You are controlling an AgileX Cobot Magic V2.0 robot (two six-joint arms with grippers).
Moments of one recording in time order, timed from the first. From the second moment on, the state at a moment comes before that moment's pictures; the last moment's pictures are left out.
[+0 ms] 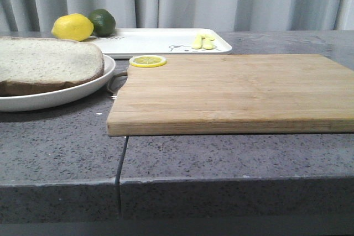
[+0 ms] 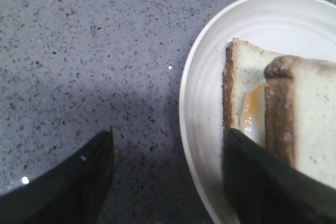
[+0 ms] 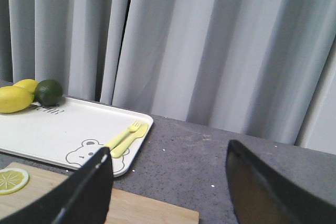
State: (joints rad) left arm 0.02 1.22 -0.76 -0.31 0.50 -0.04; right arm 0.14 0.58 -0.55 1.38 0.06 -1.47
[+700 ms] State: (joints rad) left arm 0.02 1.37 -0.77 -0.35 0.41 -0.04; right arm 0.14 0.58 -0.55 1.38 0.06 -1.47
